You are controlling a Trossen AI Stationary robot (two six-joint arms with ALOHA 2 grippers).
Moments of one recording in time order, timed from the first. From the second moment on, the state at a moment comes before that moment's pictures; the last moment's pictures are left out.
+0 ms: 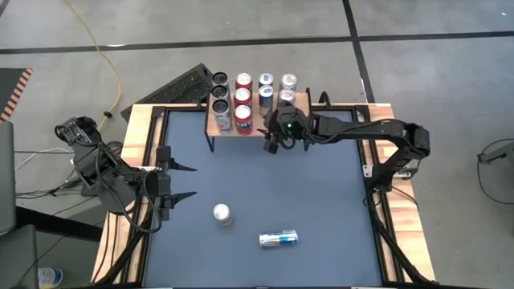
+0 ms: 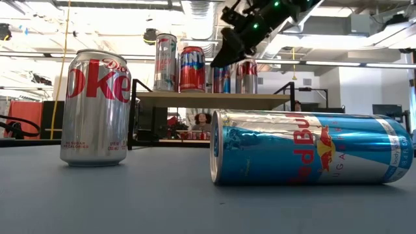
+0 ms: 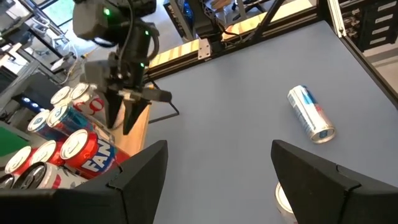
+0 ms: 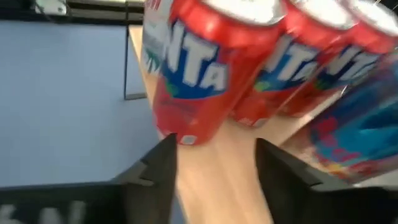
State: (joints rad) left arm -0.74 1.08 1.39 -0.88 -0.84 -0.05; right arm -0.23 1.61 1.25 -0.17 0.30 -0.17
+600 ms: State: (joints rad) left arm -0.74 1.08 1.39 -0.88 -0.84 -0.05; right arm -0.22 1.64 1.25 -0.03 0.24 -0.19
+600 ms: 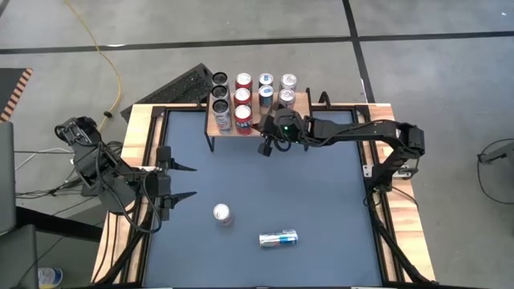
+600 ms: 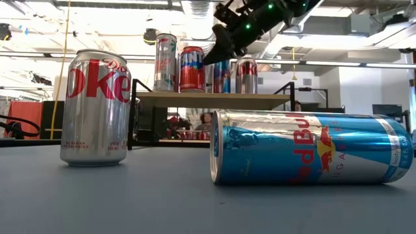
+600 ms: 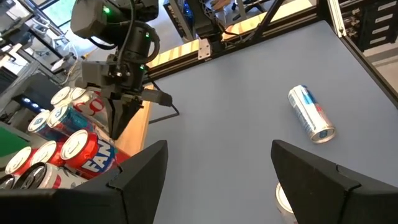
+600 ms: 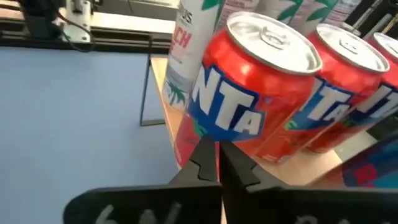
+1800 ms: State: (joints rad) left arm -0.74 1.08 1.34 -0.87 -0.82 -0.06; right arm -0.13 1.54 1.25 -0.24 0.27 -0.18
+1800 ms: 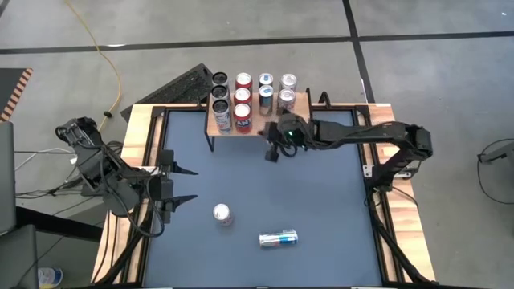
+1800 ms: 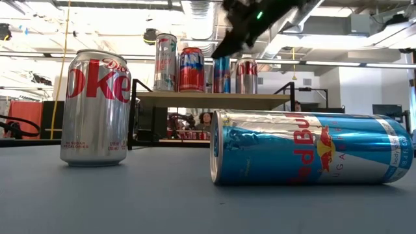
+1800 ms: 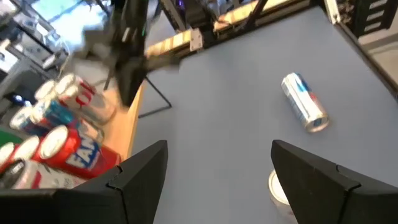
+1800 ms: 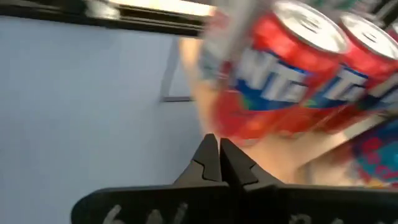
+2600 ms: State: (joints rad) left arm -0.74 1.13 1.26 -0.69 -0.68 -0.12; right arm 0.41 1.46 1.25 -0.53 0.23 0.18
